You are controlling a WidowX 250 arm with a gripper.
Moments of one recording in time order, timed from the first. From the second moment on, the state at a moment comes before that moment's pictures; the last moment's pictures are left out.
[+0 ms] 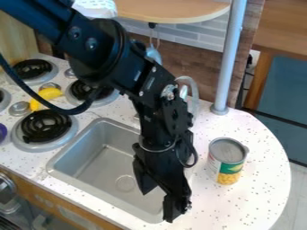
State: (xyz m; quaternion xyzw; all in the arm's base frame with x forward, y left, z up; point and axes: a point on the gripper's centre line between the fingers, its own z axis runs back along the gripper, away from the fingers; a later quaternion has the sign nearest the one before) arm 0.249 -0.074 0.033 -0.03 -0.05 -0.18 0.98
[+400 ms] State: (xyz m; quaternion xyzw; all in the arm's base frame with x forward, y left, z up) arm 0.292 -0.093 0.032 -0.06 -0.09 -0.18 0.98
